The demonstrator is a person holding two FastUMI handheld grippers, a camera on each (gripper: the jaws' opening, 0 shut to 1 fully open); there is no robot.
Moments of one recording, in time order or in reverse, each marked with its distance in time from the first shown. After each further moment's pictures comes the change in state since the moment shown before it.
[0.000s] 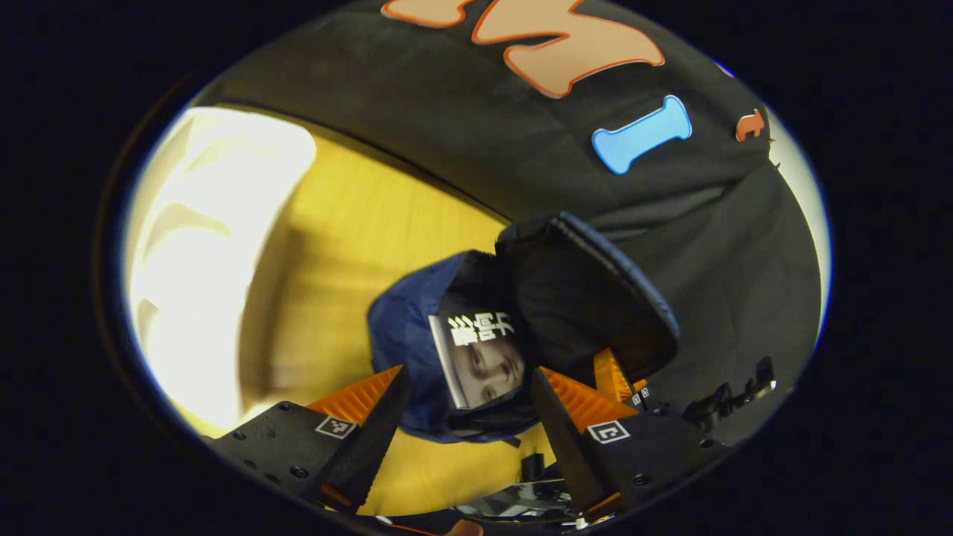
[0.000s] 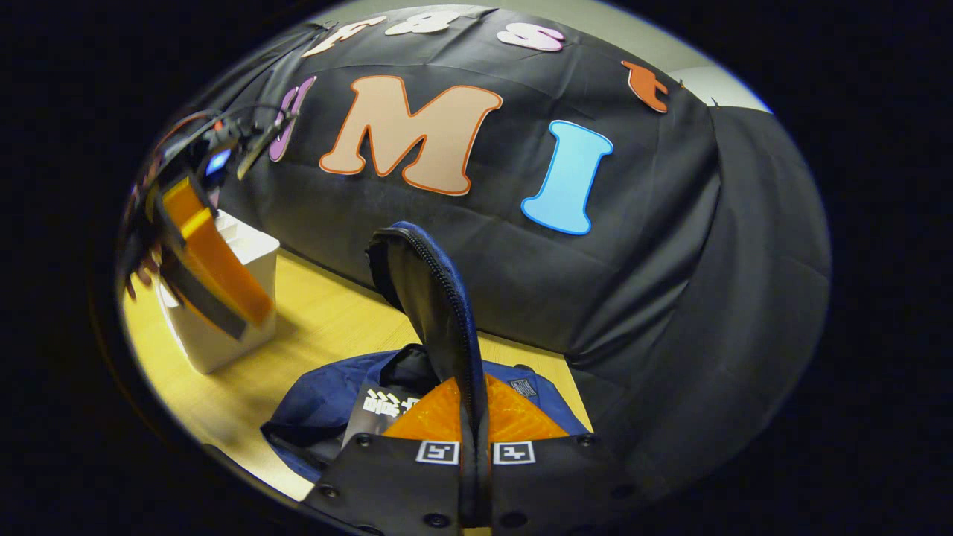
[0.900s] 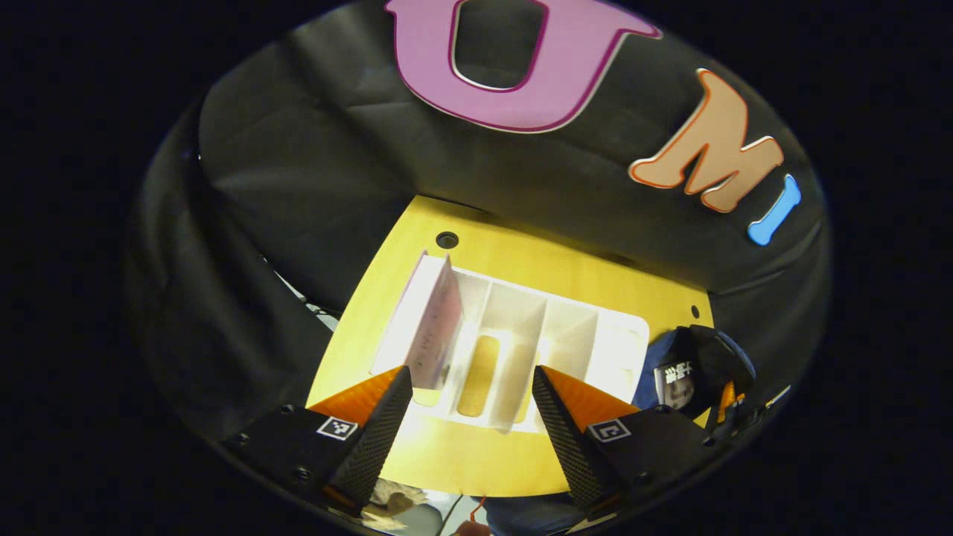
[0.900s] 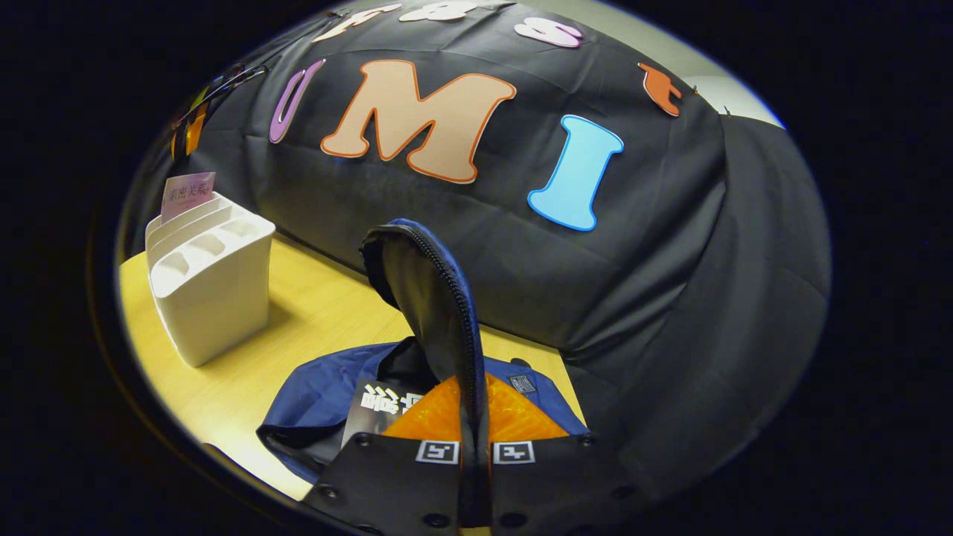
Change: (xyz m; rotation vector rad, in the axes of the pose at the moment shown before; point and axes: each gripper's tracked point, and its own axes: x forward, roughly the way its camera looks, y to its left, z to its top) left arm -0.268 0.249 0.182 0.073 -0.026 0.631; right arm 0.004 0.006 -0.004 -0.026 0.064 -0.047
